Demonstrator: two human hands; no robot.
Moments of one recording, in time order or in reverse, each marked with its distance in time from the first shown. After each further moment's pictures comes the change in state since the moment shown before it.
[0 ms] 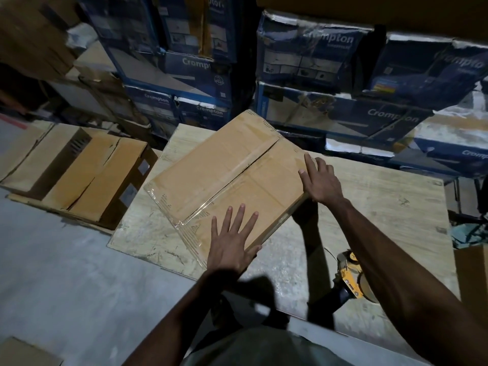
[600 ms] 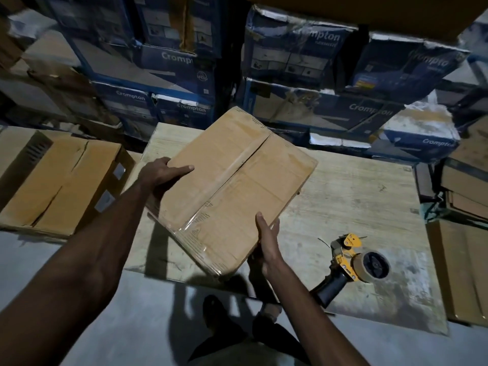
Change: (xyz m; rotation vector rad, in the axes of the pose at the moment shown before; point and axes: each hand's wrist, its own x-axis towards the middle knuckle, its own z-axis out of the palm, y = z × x) left_hand 0.162 -0.214 -0.106 -0.462 -0.231 -0.420; right_hand -0.155 -0.170 0.092 1.621 -0.007 0.735
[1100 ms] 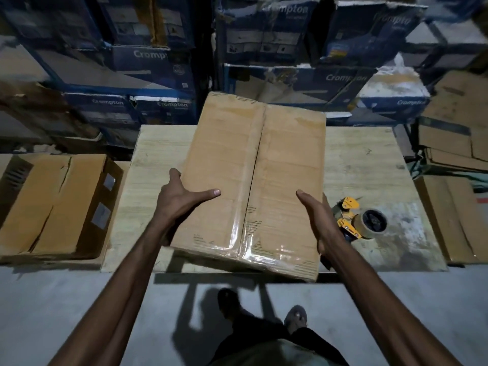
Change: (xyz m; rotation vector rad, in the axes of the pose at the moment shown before) left_hand -0.144 0.019 0.036 -0.371 0.026 0.169; right_hand -0.048 -0.045 -0.082 -0.108 0.136 -0.218
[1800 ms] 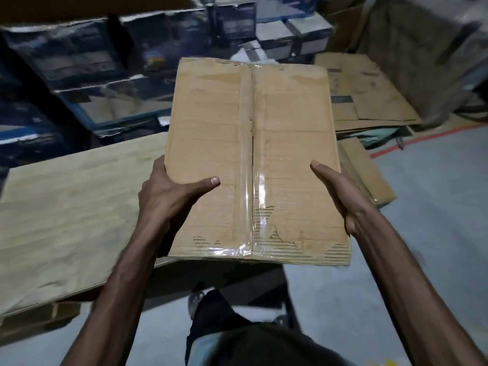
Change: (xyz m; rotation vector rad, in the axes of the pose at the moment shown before) left_hand -0.253 0.222 0.313 -0.087 -0.023 0.220; right_hand -0.133 -0.074 -0.441 0.112 0.140 -0.148
